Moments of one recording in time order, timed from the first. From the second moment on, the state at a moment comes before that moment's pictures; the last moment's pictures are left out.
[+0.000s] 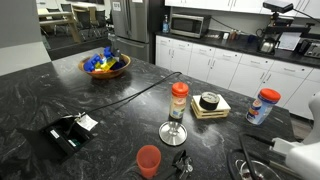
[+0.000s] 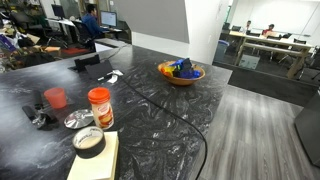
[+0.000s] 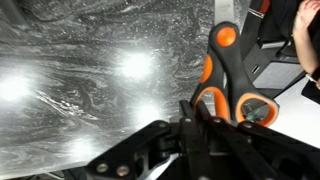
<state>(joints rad) 0.87 -0.29 0.21 -2.39 0.58 2.48 -0.77</state>
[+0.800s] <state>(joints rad) 0.89 -0.09 0.26 -2.42 0.73 2.59 -0.82</state>
